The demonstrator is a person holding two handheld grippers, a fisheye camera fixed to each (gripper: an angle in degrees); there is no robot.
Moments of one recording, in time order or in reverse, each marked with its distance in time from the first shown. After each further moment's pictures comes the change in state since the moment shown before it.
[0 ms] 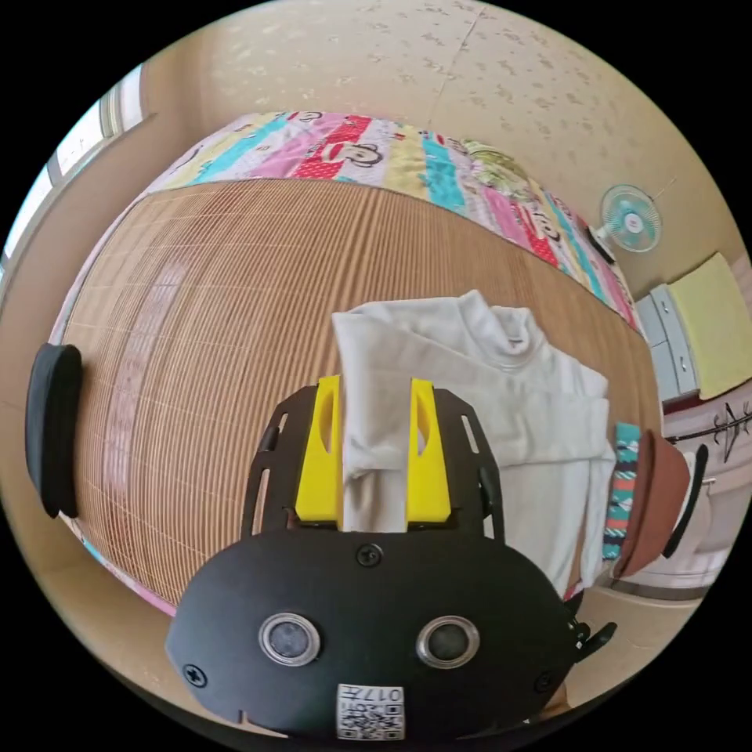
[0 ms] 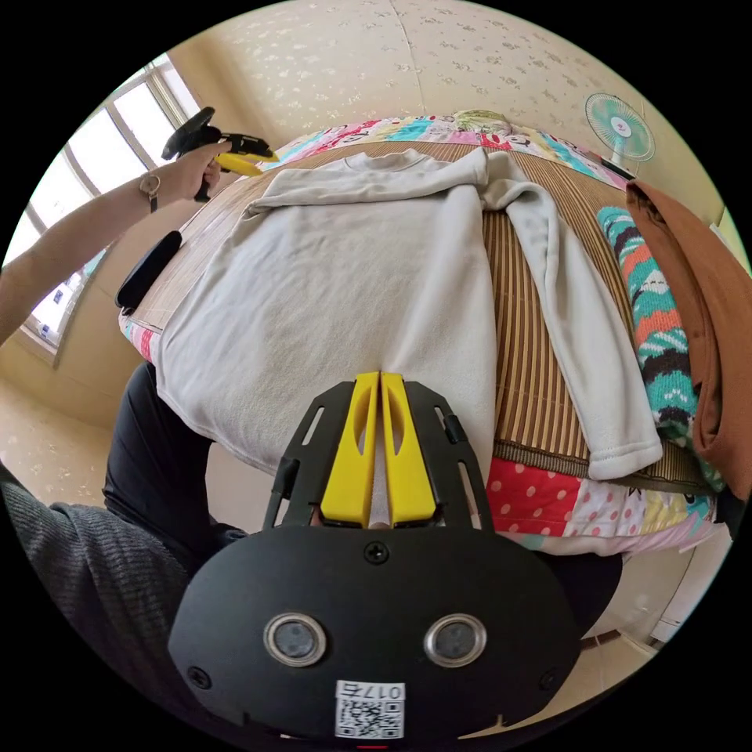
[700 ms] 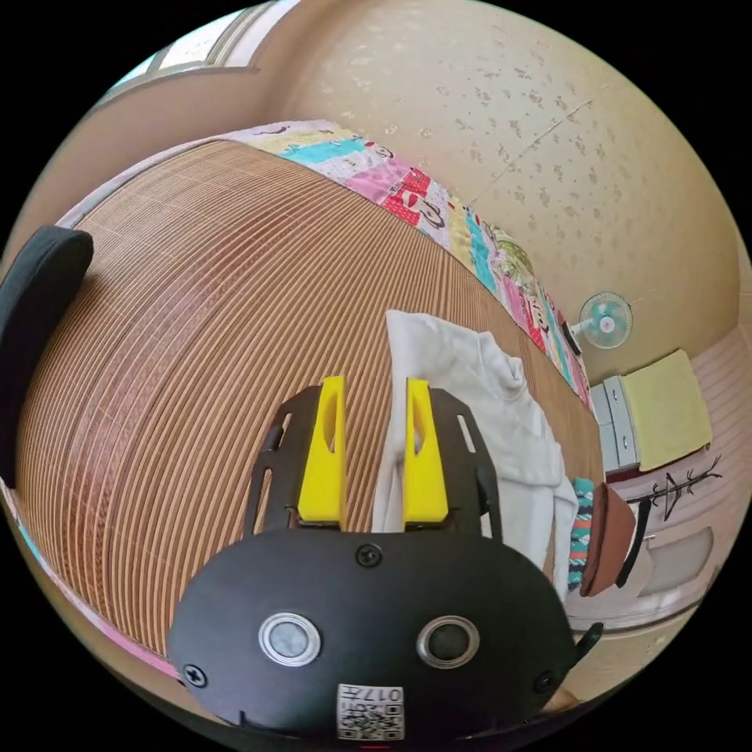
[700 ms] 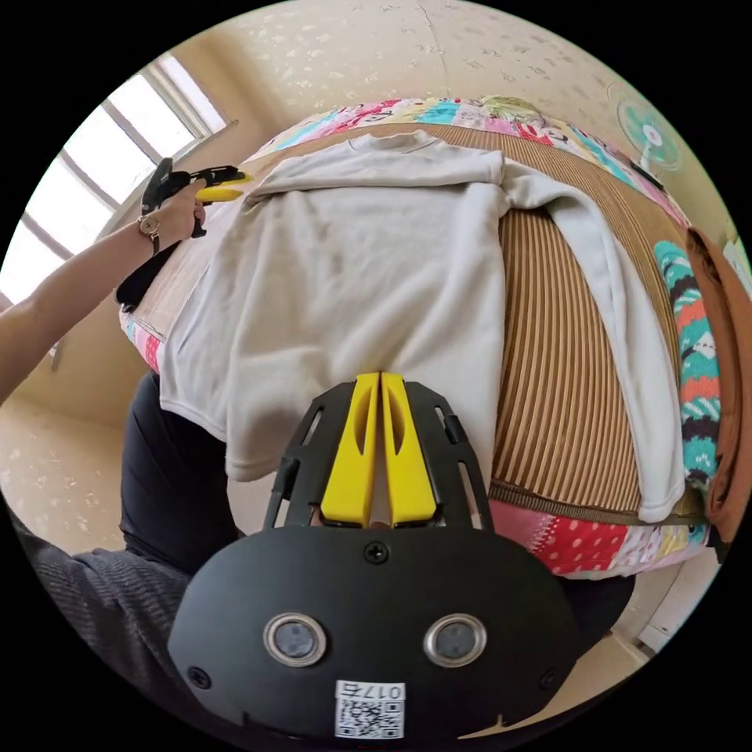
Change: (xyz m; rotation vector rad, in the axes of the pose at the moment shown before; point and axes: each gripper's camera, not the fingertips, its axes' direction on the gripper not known) left arm -0.181 0.060 -0.002 0.205 0.257 -0.213; right arm -0.103 -0.075 -0.051 -0.079 0.005 -0.024
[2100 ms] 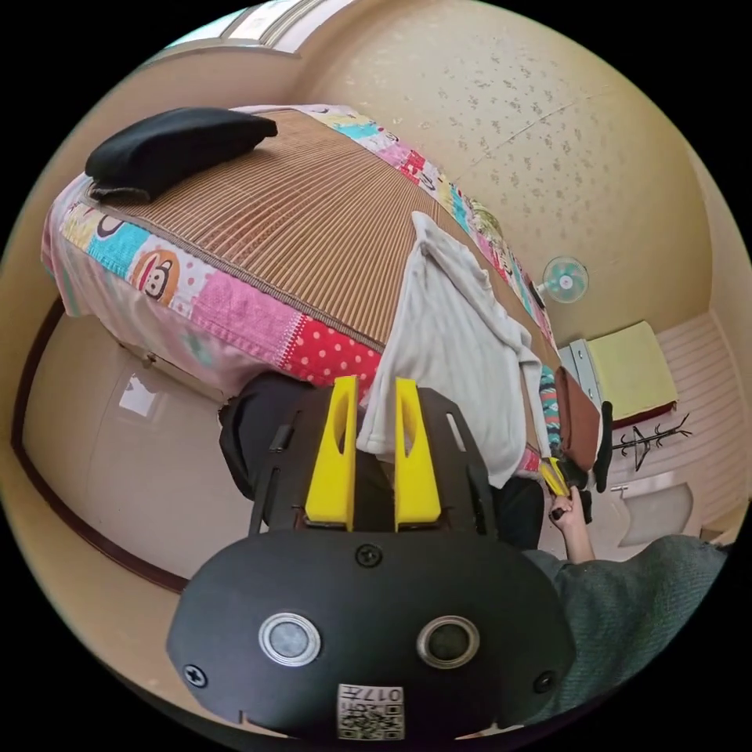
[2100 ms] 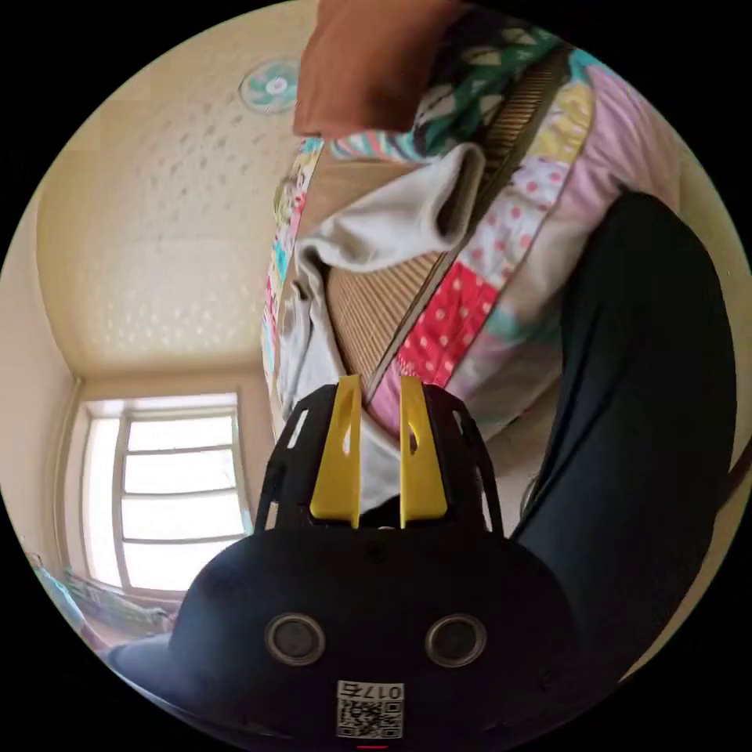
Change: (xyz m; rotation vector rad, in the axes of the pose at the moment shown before) left arm -0.130 0.352 -0.188 -0.080 0.100 -0.030; right arm 0.217 0.087 -0.302 0.349 -0.593 1.012
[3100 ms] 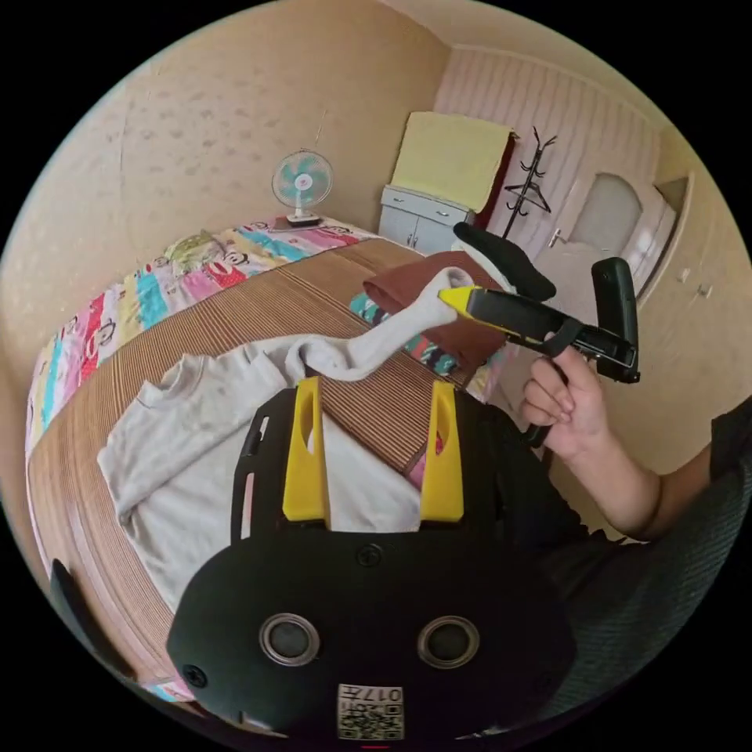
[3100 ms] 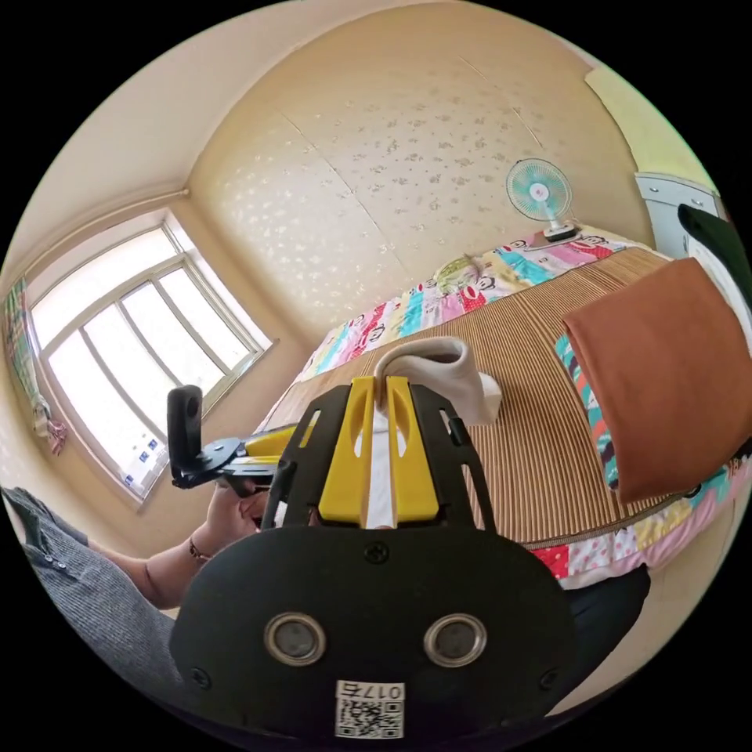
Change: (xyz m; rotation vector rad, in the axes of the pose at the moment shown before) left arm 0.414 0.024 0.150 -0.118 0.151 1.066; right arm -0.263 0.130 -0.009 0.205 -0.011 -0.830
